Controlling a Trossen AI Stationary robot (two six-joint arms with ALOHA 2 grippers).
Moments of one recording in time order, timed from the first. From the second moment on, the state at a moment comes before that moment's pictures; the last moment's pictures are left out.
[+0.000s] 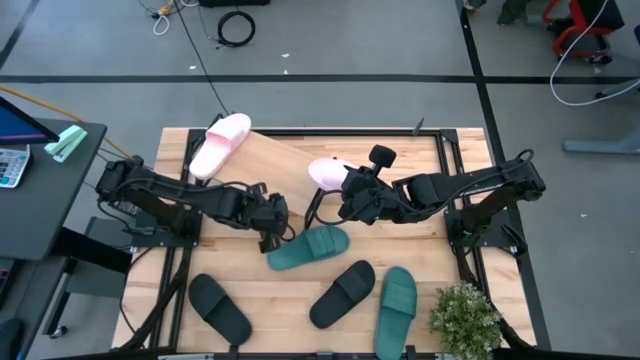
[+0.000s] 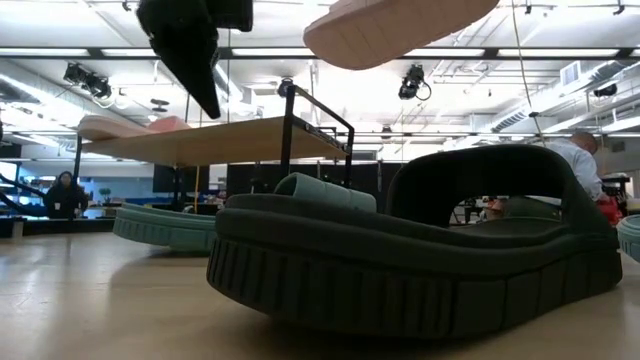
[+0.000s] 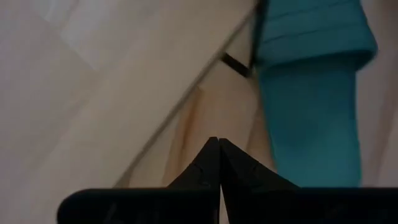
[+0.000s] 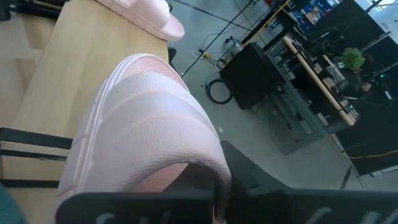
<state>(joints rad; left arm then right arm) -0.19 1.47 1.19 -0.93 -0.38 -0.37 0.21 1.56 1.54 -0.75 0.97 0.04</state>
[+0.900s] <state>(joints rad) 0.18 1.64 1.19 -0.56 -0.40 -0.17 0.21 1.55 1.54 -0.77 1.11 0.02</state>
